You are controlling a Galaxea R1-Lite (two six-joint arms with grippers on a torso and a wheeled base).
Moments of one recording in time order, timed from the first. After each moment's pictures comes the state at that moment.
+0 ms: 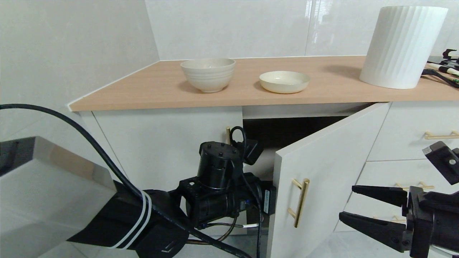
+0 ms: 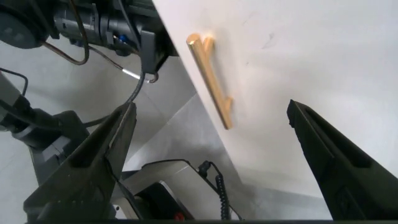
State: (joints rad) left arm -0.81 2.00 -0.90 -0.75 -0.20 -0.31; right arm 0.50 1.20 -0.37 -0.59 0.39 0.15
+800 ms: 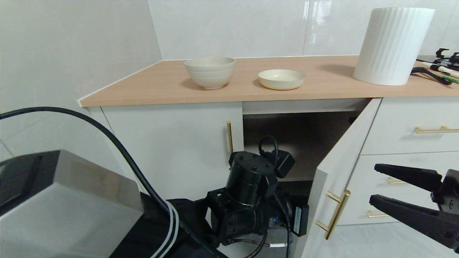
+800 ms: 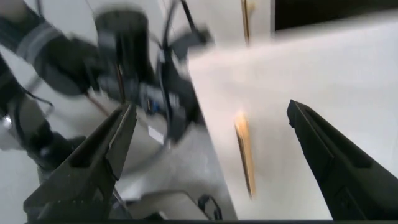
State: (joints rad) left arm -0.94 2.05 -0.98 -0.71 -0.20 -0.36; right arm 0.50 1.05 -0.42 -0.59 0.39 0.17
